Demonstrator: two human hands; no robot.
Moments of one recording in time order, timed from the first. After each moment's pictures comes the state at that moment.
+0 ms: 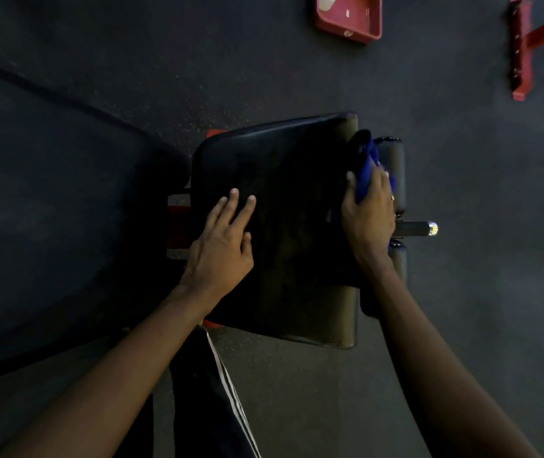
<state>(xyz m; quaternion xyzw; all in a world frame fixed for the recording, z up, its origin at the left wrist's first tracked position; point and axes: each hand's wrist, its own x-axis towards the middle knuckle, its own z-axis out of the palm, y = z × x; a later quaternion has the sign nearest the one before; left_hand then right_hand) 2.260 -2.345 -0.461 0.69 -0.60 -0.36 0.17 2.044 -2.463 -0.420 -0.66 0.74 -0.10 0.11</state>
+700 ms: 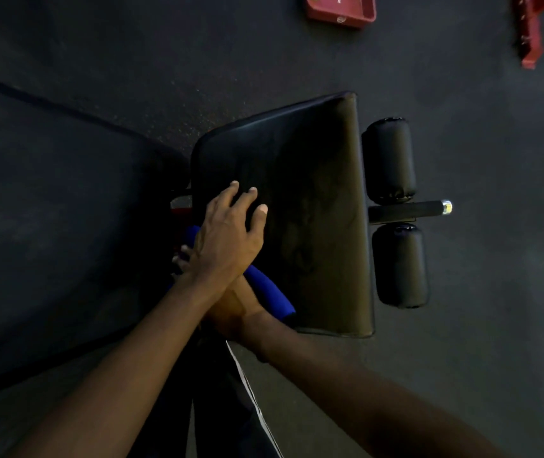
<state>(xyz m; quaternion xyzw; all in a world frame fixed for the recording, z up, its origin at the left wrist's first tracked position) 2.265 -2.362 -0.450 0.69 -0.58 -0.41 0.16 2.191 -2.296 -0.477 -0.91 0.33 0.16 0.17</state>
